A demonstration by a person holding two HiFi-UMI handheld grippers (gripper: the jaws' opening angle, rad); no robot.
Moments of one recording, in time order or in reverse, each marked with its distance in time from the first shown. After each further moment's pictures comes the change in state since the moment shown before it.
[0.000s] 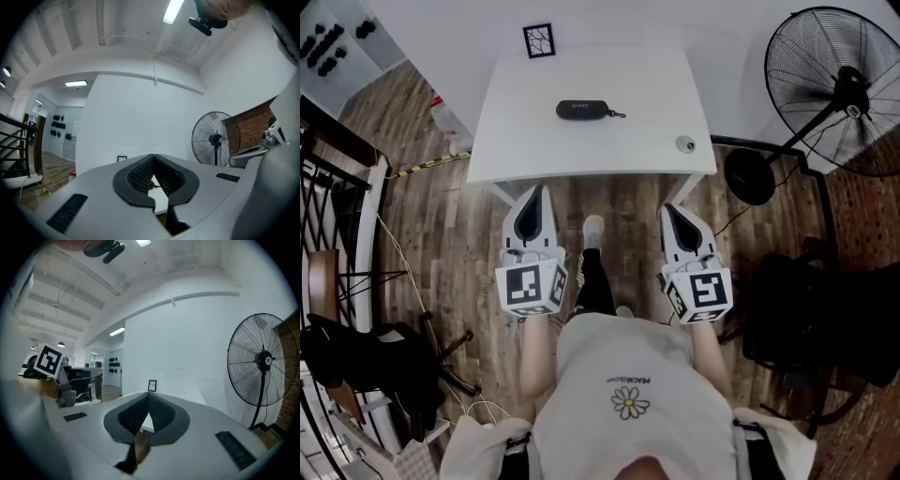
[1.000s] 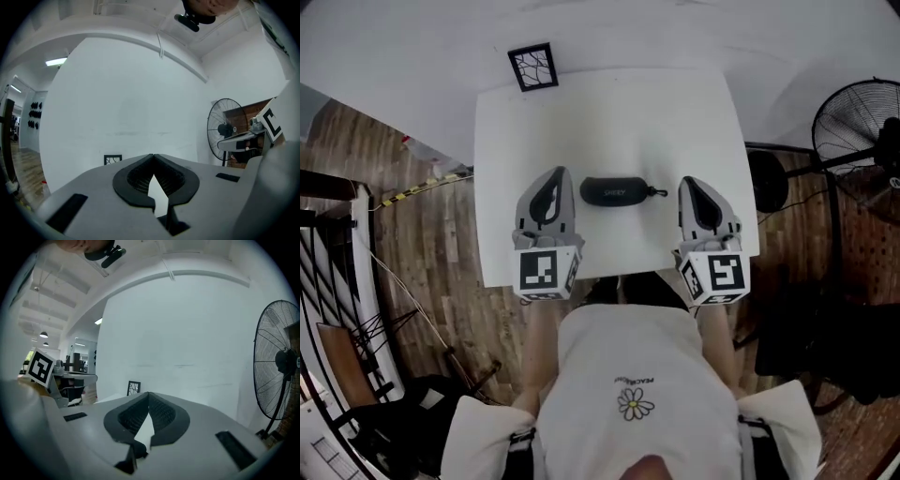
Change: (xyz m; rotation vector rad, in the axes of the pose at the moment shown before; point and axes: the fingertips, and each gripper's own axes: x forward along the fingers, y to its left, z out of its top) left arm 0.371 0.162 -0.060 0.013 0.121 -0.194; right arm 0.387 -0.104 0.027 -0.008 0.087 -0.137
